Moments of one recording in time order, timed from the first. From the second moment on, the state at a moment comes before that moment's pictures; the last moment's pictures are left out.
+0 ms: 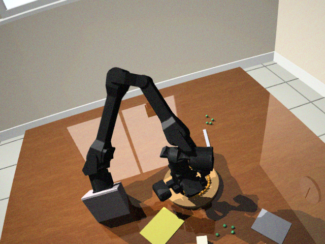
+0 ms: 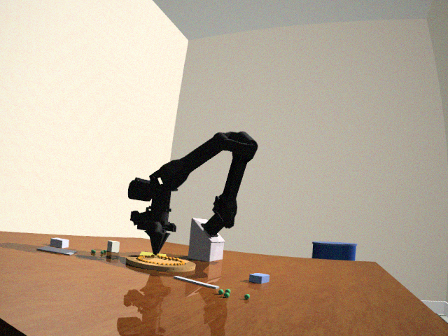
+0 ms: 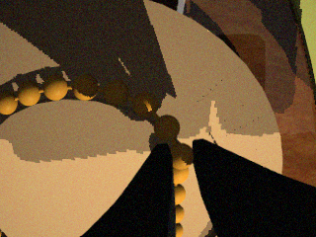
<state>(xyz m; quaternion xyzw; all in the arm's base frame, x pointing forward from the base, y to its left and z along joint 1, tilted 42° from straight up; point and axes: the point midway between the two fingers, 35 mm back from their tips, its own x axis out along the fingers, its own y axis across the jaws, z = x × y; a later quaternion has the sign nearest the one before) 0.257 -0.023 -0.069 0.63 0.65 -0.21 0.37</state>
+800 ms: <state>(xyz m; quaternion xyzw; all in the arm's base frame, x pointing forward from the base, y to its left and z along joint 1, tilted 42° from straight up) 0.252 -0.021 -0.076 0.63 0.65 -0.21 0.37</state>
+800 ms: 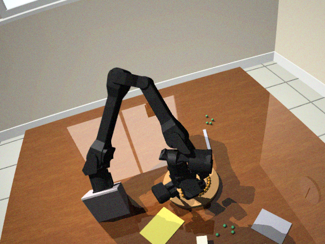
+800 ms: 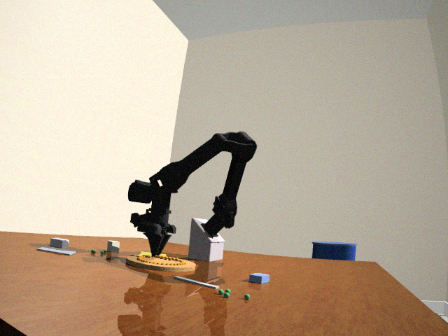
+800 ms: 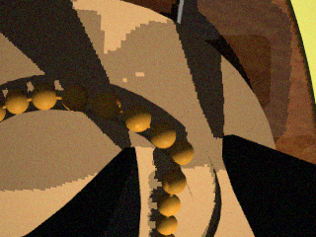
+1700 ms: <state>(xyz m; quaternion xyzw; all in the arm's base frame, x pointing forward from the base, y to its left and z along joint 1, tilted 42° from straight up) 0.252 -0.024 -0.071 0.63 0.65 -0.21 0.37</state>
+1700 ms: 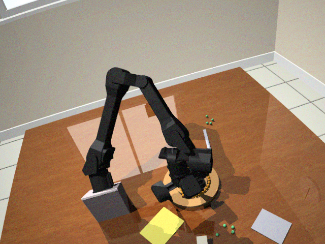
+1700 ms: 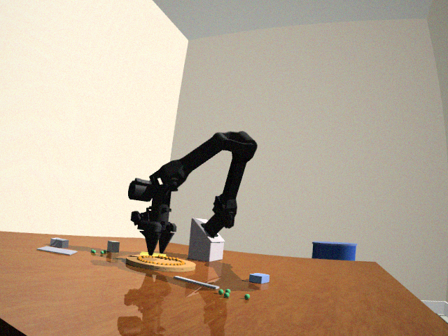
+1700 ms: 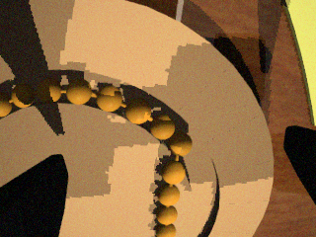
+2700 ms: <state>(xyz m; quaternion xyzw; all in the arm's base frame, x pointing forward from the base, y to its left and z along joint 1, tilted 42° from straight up) 0.247 0.014 -0.008 0.63 0.65 -0.21 0.37</state>
